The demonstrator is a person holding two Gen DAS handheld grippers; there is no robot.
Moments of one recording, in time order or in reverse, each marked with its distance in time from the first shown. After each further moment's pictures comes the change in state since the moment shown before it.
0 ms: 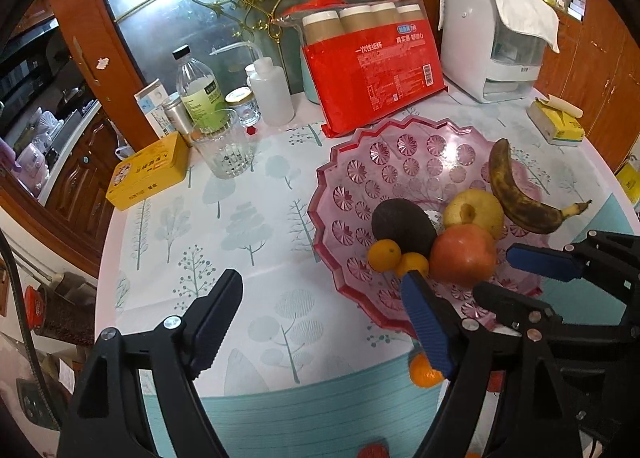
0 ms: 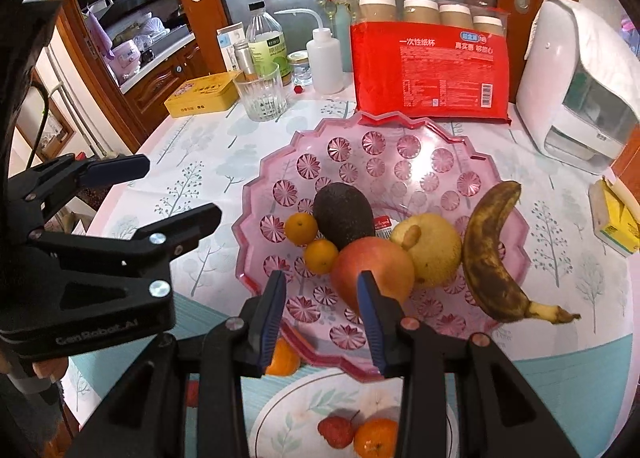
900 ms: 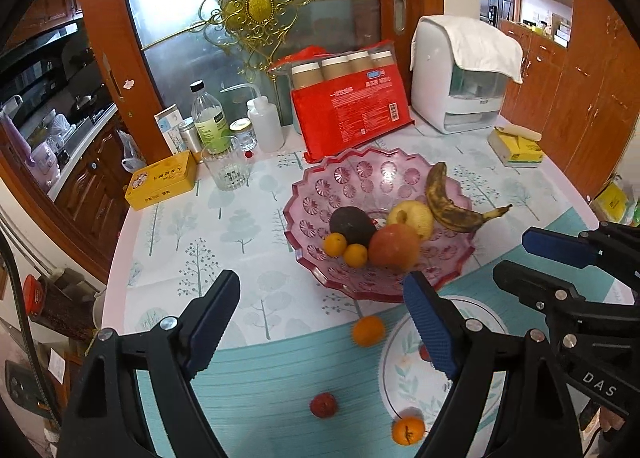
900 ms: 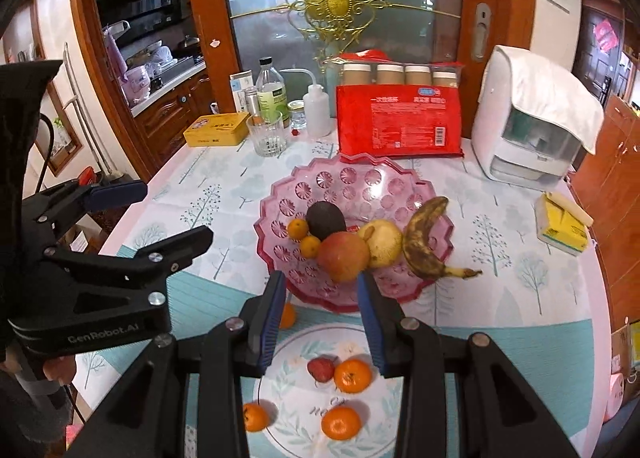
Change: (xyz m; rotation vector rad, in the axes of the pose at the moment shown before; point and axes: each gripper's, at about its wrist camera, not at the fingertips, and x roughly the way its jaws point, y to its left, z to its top) left arm -0.111 -0.036 -0.037 -0.044 -0.110 -0.026; right arm -0.122 0.001 -0.046 -0.025 -0.142 -0.057
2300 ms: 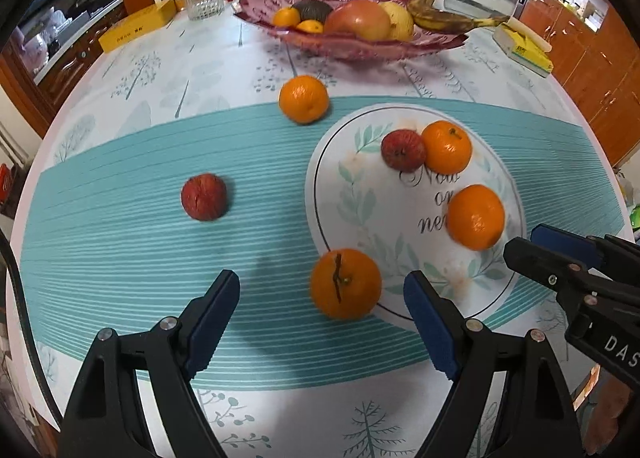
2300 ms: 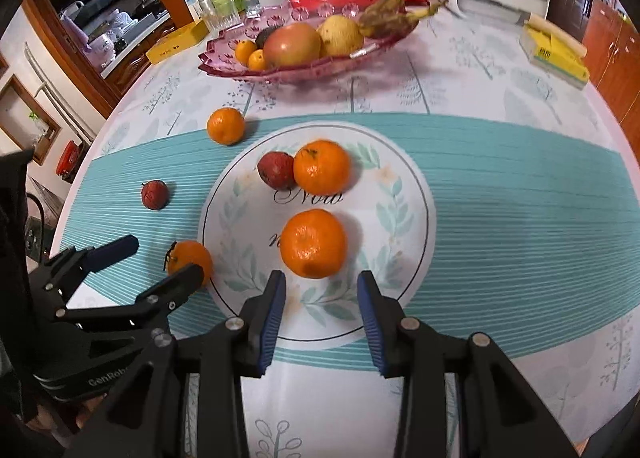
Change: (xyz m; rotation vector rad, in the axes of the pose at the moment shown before) left arm 0.073 -0.075 -0.194 -0.169 0.276 -0.046; right arm 0.058 -0.037 -0.173 0.183 0.267 0.044
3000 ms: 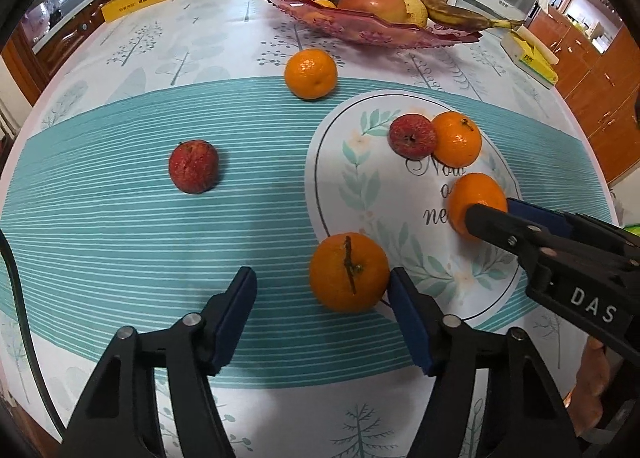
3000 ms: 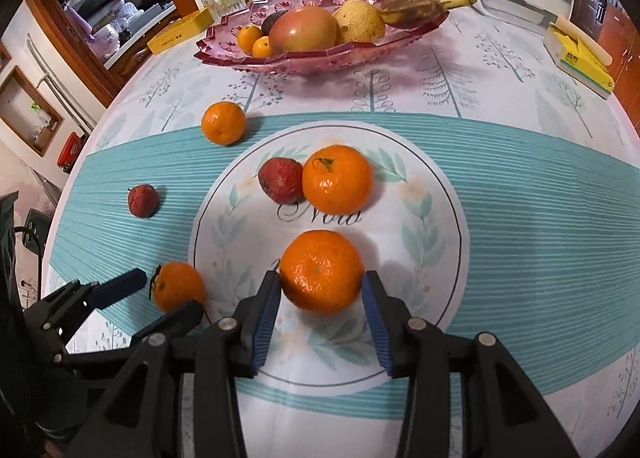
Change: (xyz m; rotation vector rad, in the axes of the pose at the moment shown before) left arm 0.018 0.012 -0.005 -0.073 0.029 -0.069; right arm 0.032 0.006 0.020 -0.043 0.005 0.007
